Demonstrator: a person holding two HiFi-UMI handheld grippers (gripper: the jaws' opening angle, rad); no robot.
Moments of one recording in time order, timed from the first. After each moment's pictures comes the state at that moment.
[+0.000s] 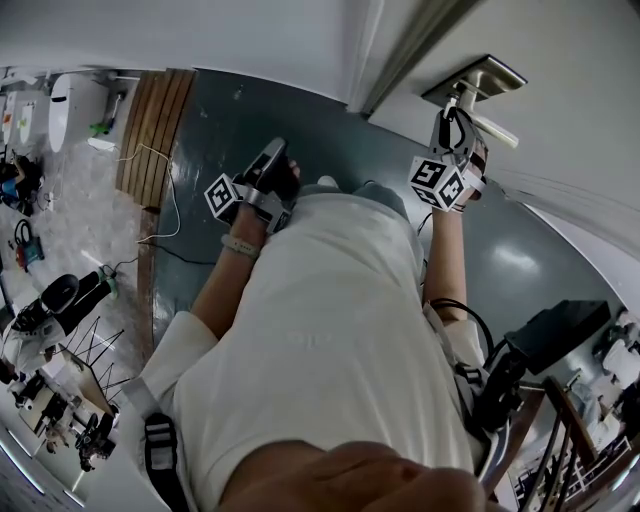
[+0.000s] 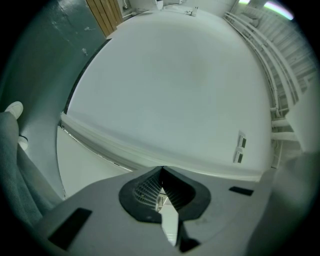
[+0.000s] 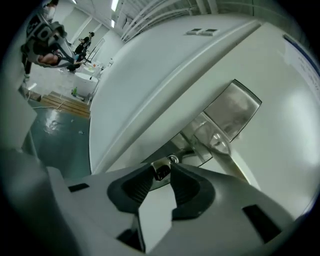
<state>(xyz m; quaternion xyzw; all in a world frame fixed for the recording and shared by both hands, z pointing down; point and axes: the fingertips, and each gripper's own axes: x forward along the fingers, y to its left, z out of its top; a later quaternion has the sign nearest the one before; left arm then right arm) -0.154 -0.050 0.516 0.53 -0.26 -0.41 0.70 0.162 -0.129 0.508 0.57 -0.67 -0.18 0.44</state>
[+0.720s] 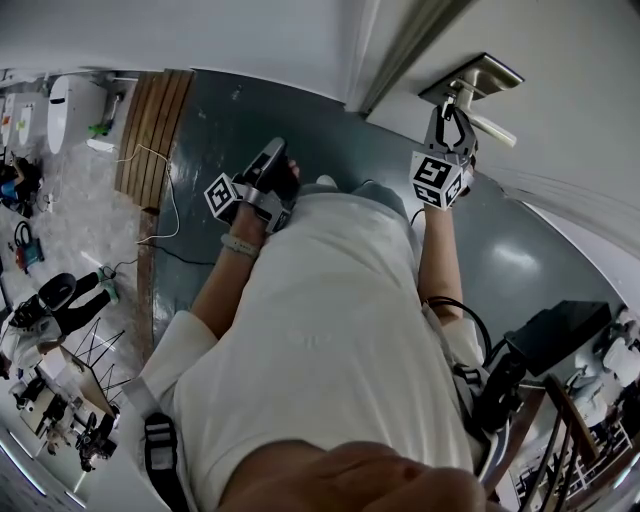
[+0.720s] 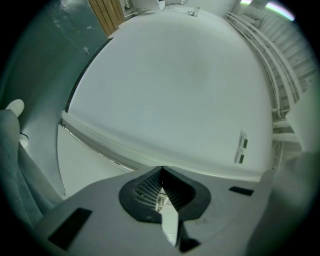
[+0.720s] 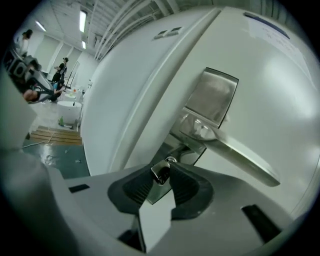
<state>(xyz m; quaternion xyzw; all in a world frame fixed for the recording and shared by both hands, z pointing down) -0.151 -0.050 0.519 0.53 -0.25 -0.41 0.70 0.160 -0.131 0.498 0.63 -0.70 -0.09 0.32</state>
